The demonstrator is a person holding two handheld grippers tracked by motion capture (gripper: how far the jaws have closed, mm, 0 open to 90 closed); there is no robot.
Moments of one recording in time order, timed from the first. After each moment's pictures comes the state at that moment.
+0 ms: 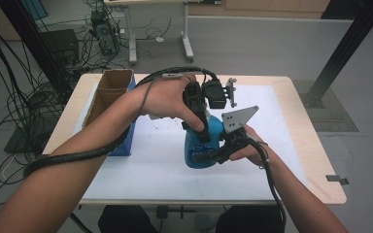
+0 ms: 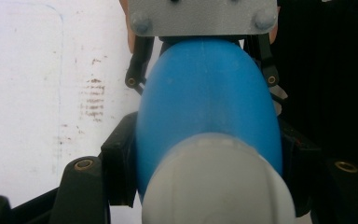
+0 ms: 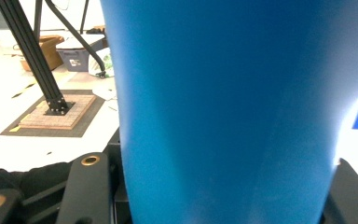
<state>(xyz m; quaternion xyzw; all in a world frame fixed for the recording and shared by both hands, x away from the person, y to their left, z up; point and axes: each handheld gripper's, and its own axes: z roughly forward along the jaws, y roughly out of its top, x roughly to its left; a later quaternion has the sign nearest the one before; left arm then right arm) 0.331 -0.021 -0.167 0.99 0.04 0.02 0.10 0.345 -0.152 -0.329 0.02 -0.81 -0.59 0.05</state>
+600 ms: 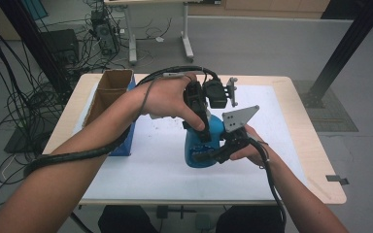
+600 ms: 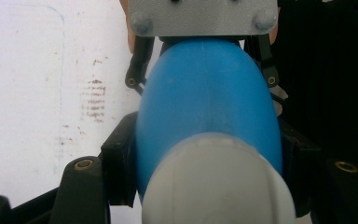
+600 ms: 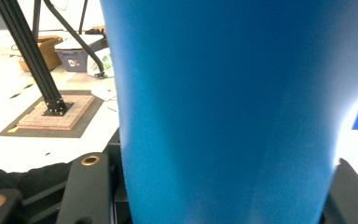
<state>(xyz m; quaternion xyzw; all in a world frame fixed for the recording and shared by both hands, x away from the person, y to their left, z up) 0.332 -0.022 -0.166 0.99 0.04 0.02 0.10 0.345 -0.153 -0.328 0.02 -0.81 -0.59 0.04</state>
